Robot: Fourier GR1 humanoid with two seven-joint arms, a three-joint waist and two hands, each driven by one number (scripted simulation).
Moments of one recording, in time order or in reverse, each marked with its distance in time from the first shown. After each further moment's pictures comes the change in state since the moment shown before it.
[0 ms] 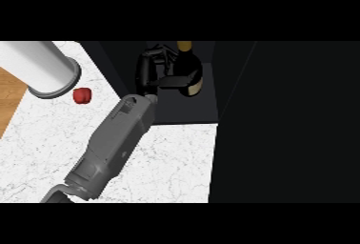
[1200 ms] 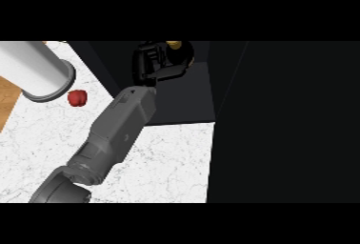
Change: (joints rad) left arm -0.167 -0.002 0.167 0.313 0.127 -0.075 -0.169; right arm -0.010 0.015 0.006 0.016 -0.017 0.024 -0.023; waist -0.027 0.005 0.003
